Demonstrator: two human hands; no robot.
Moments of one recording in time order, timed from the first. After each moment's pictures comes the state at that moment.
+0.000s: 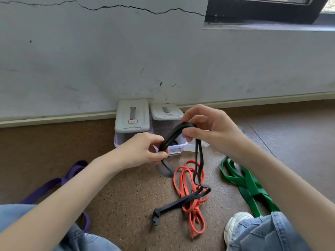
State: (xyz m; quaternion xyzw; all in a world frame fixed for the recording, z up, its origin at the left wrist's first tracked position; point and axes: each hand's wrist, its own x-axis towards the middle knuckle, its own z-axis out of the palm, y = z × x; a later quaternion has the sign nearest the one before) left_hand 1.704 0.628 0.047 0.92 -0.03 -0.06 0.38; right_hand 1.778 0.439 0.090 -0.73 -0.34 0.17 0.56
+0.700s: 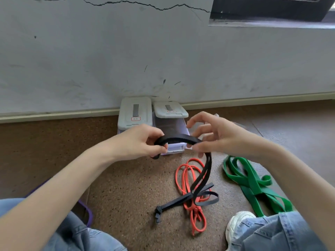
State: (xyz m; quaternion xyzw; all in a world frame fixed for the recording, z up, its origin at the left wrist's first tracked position) left_hand 1.697 0.636 0.068 0.90 -0.04 -0.10 0.42; right_hand 1.786 0.426 0.090 -0.76 -0.37 0.32 0.43
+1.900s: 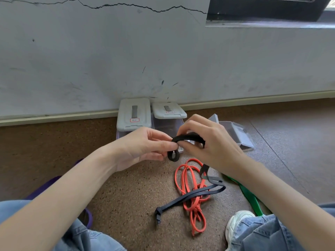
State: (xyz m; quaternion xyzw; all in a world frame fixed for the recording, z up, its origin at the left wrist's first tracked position) left_hand 1.694 0.622 0.069 0.70 0.07 -0.17 0.69; right_hand 1.761 0.441 0.077 -0.80 -0.51 -0.07 0.31
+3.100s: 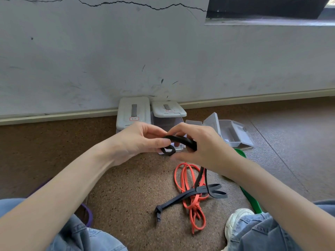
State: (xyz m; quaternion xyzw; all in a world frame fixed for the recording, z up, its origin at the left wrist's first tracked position) left_hand 1.695 0.630 0.067 0.70 0.05 -0.13 0.70; right_hand 1.761 0.446 0.070 -0.81 -0.50 0.05 0.31
